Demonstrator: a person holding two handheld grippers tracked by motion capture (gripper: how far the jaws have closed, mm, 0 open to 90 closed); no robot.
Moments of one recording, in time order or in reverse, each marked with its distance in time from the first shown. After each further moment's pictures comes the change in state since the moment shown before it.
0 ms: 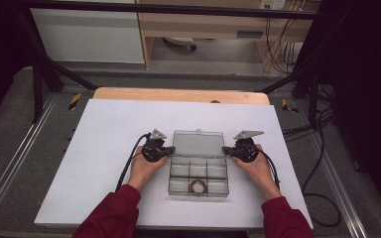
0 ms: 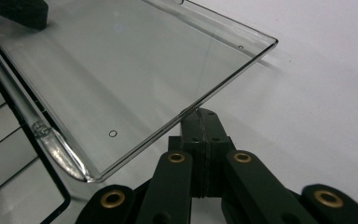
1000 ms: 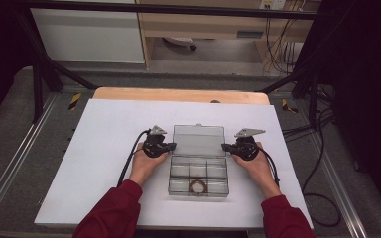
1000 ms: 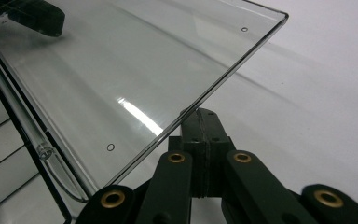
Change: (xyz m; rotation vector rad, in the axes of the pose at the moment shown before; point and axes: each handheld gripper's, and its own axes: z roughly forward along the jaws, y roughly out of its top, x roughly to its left) left arm 0.007 0.011 0.005 -0.033 -0.012 -0.017; right arm -0.002 0.005 -0.003 -0.053 0.003 -0.016
